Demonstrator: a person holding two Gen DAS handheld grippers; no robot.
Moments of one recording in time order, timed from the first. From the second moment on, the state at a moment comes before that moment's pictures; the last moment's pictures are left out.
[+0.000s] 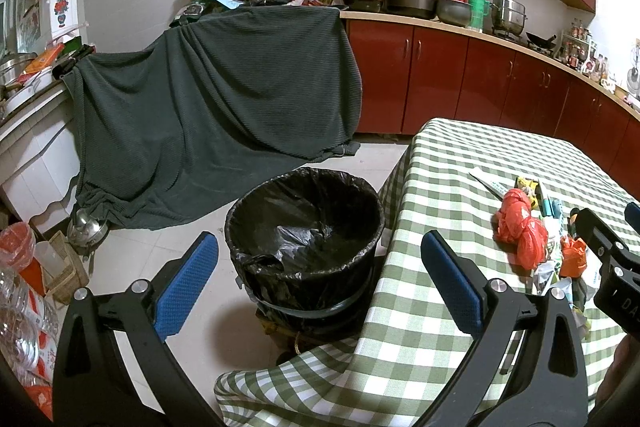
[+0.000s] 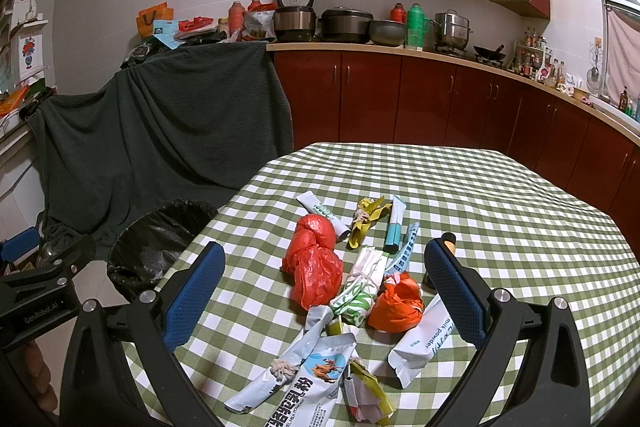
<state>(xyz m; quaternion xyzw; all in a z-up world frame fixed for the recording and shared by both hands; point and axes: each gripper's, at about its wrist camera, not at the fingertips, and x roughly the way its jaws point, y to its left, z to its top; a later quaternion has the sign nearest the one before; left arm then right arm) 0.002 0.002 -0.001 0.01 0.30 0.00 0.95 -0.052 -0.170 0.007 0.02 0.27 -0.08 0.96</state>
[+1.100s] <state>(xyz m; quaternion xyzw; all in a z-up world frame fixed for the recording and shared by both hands) -0.003 -0.012 -0.016 0.01 0.32 -0.01 0.95 -0.051 -0.183 -0.005 0.03 0.28 -0.09 0.95</state>
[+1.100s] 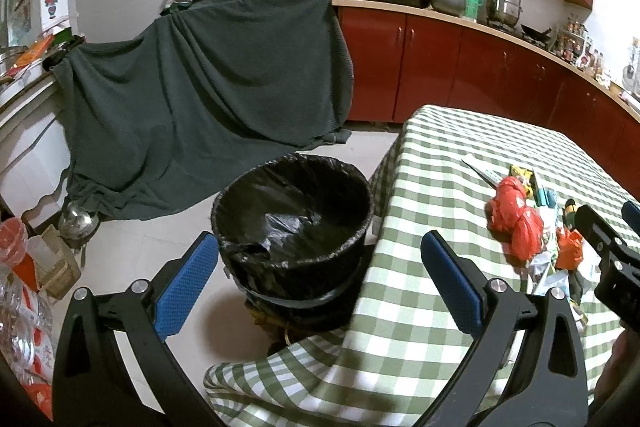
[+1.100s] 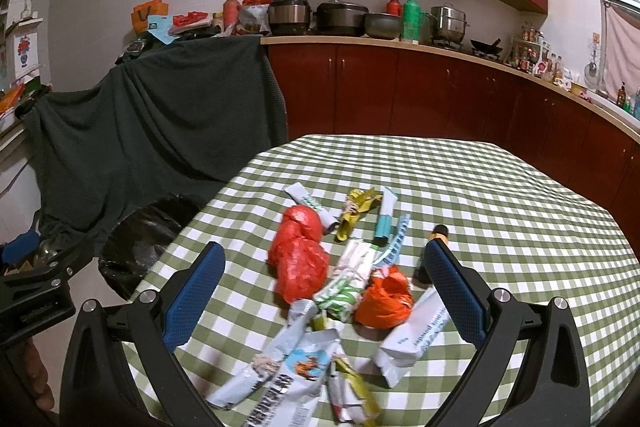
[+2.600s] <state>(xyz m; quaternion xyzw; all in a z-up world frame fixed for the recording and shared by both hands) -0.026 -0.142 -0.069 0.12 0.39 -0.21 0.89 -0.108 -0.279 -0.038 0.09 0.33 -0.15 0.93</state>
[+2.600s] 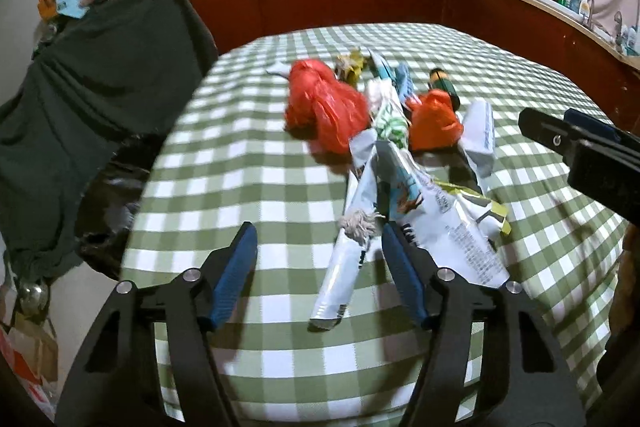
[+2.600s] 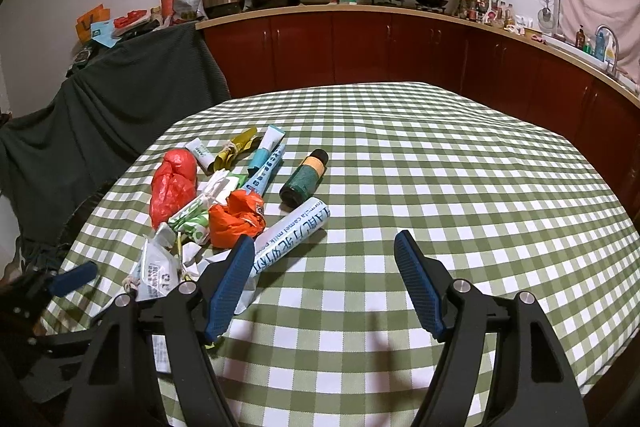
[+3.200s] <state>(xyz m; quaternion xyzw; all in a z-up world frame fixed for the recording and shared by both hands) -0.025 -0.121 -0.066 0.10 0.38 -0.20 0.90 -0.103 -0.252 -0.043 0.08 0.34 -0.13 0.93</state>
